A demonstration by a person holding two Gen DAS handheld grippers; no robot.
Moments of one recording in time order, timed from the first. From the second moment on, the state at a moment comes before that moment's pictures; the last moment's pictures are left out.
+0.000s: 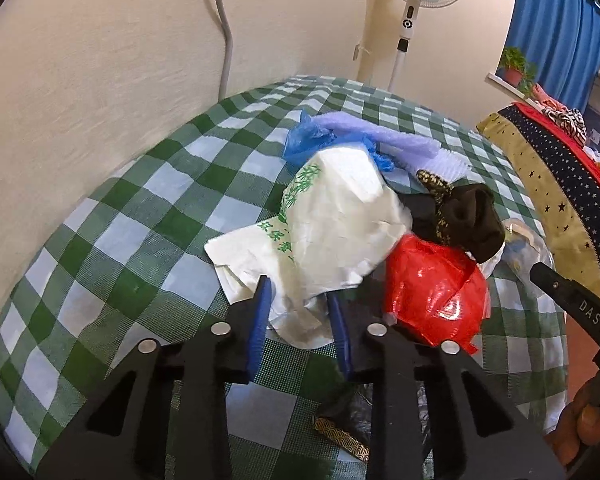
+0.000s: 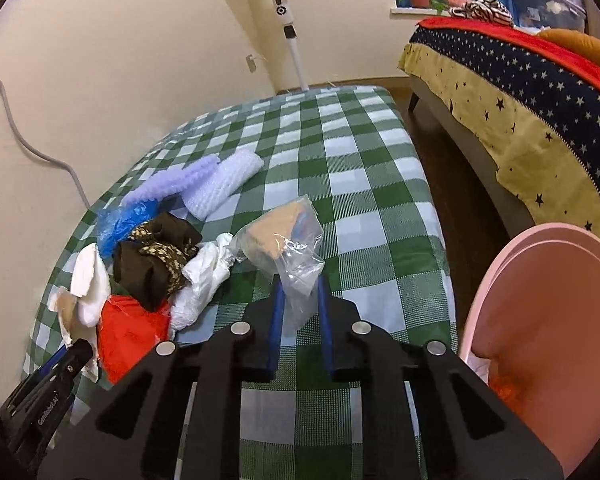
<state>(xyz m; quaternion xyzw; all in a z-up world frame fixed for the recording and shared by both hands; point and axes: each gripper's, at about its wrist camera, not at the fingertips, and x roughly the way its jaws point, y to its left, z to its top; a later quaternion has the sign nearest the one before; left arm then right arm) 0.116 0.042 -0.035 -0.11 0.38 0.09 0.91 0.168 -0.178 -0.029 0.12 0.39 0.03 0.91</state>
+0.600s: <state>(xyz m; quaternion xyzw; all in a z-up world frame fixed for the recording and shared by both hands) 0.083 0.037 0.001 -0.11 0.34 0.05 0.93 0.113 -0.181 0.014 0.11 0.34 0.03 0.93</state>
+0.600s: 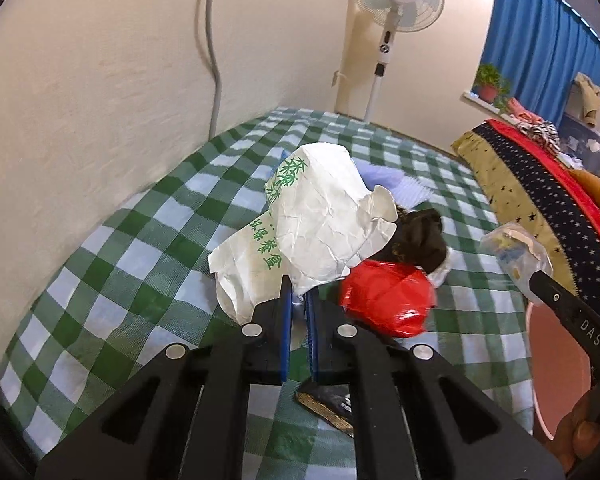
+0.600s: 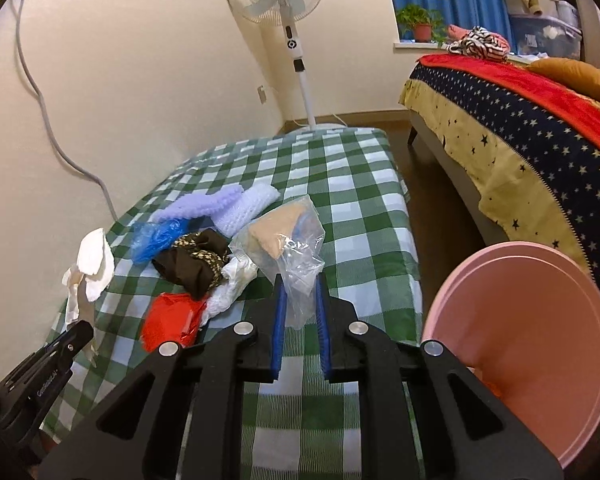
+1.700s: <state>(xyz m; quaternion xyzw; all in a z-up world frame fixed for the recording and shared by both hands) 0.048 -0.019 0.033 -0.09 0.30 -0.03 0.95 0.047 -0.222 0.061 0.10 0.28 -0.01 0.95</state>
